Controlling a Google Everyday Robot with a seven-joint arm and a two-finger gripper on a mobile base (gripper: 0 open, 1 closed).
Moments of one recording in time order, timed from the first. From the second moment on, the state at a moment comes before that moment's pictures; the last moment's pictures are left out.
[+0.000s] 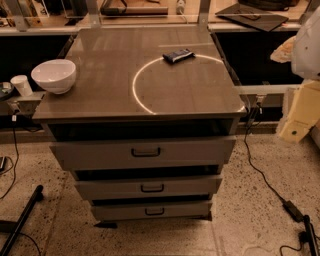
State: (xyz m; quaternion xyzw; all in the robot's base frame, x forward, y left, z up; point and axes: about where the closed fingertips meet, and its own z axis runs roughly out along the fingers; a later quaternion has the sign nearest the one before) arm 0.438 -0.217 0.977 -0.60 0.78 -0.04 0.16
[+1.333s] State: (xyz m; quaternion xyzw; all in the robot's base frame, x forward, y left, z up) arm 0.410 -0.240 0.943 -0.57 0.80 -0.07 0.16
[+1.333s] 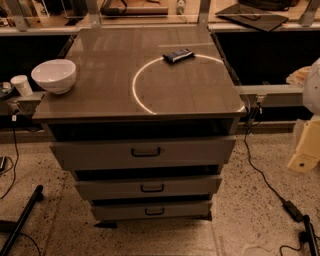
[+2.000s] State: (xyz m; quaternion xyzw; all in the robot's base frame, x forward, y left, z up) arm 0.386 -0.265 0.912 -0.55 0.82 -0.07 0.14
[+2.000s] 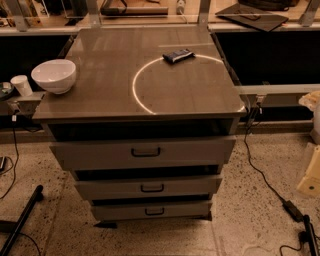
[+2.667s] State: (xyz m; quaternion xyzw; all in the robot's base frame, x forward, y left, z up) arm 0.373 -0.272 0.888 -0.54 0.83 -0.05 0.13
